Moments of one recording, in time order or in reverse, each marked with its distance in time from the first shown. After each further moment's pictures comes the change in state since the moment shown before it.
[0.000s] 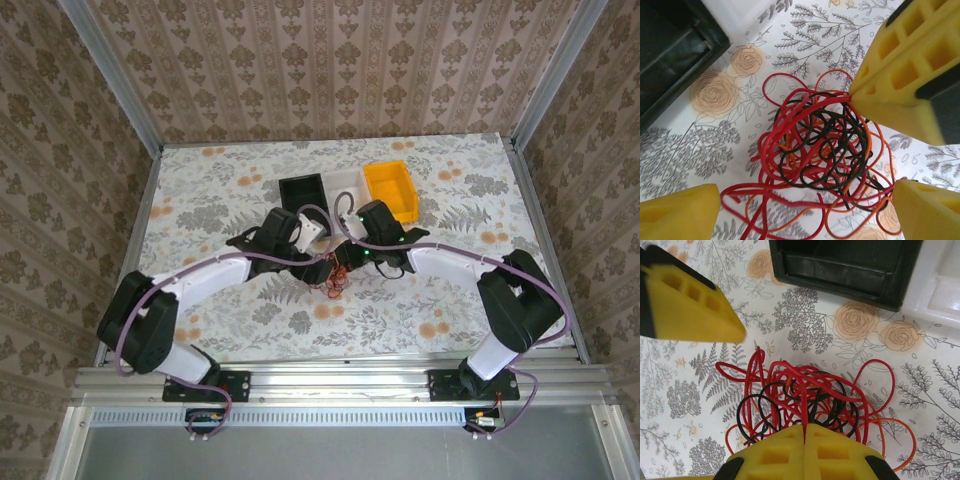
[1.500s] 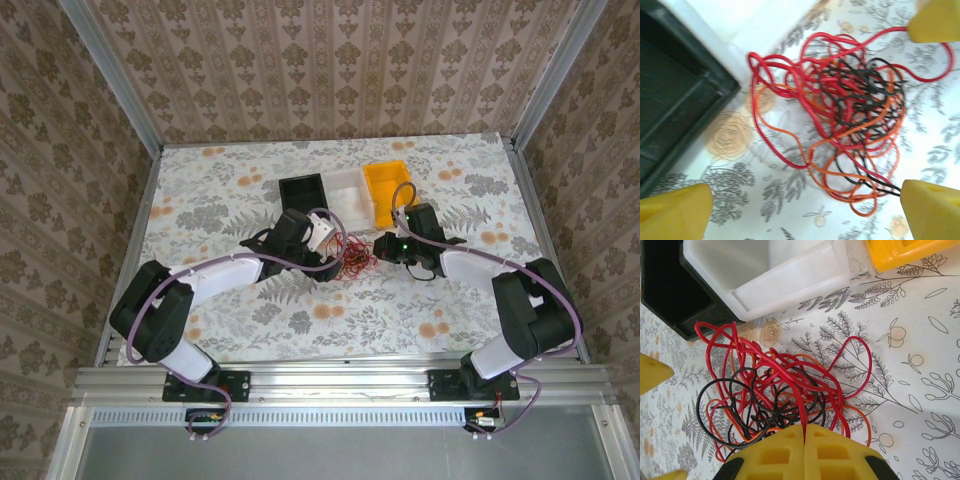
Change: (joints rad) left arm -0.044 0.056 0.005 0.130 -0.086 0.040; right arm -0.262 -0.082 -0.227 0.151 -0.062 0.337
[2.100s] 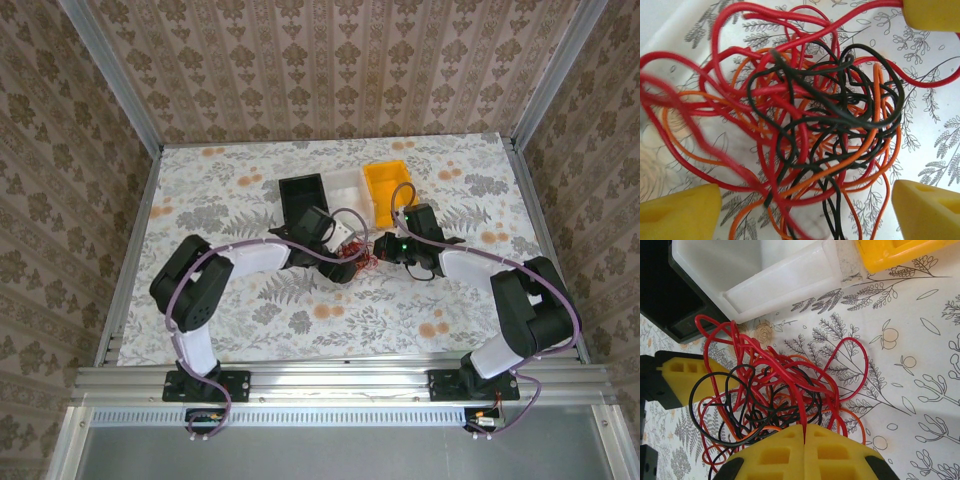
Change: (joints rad) left arm -0.041 0.272 0.182 -0.042 0.080 -0.020; right arm 0.004 0.007 0.003 0.000 0.022 0.000
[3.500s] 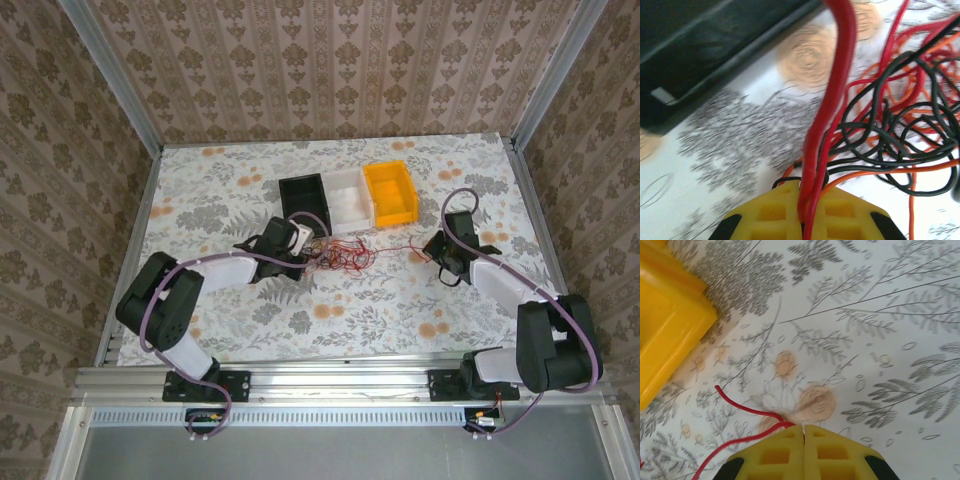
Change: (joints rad) left arm 0.172 -0.224 -0.313 0.110 -0.168 -0.103; right arm -0.232 -0.216 -0.095 -0.229 0.466 0.214
